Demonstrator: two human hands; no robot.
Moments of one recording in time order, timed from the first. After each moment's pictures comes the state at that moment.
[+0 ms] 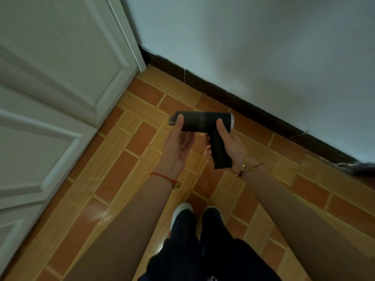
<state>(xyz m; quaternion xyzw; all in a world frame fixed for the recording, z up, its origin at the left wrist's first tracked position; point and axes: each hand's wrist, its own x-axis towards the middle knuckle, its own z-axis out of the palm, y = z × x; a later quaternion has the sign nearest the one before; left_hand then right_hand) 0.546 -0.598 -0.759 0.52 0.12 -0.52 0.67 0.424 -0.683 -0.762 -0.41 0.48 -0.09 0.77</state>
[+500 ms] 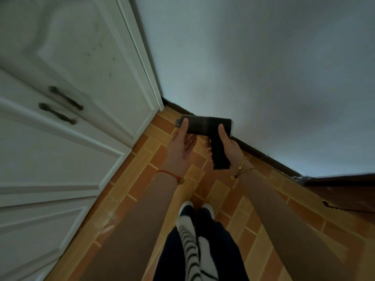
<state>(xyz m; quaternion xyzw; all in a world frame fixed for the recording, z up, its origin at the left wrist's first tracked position) 0.545 -0.589 -0.412 0.54 0.05 -0.51 0.67 0.425 -0.667 -0.404 -0.42 0.50 -0.11 0.75</state>
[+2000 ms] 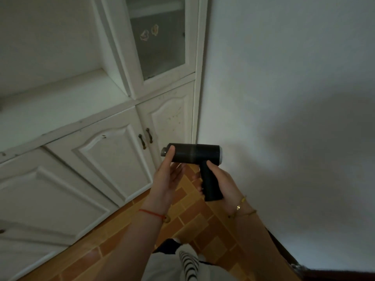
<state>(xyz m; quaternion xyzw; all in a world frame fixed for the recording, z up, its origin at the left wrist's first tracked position) 0.483 -0.427 -0.107 0.50 0.10 -0.33 0.80 0.390 -0.550 -0.112 -0.51 0.30 -0.03 0.80</state>
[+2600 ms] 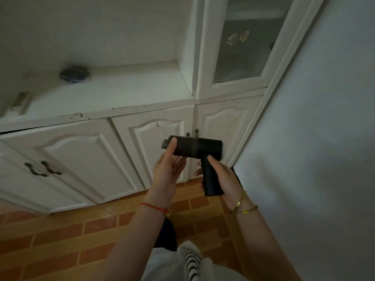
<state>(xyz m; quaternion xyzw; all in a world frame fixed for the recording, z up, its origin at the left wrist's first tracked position) 0.538 -0.359 -0.098 0.49 0.16 -0.13 0.85 0.499 -0.505 -0.096 -0.61 0.17 0.12 0.77</state>
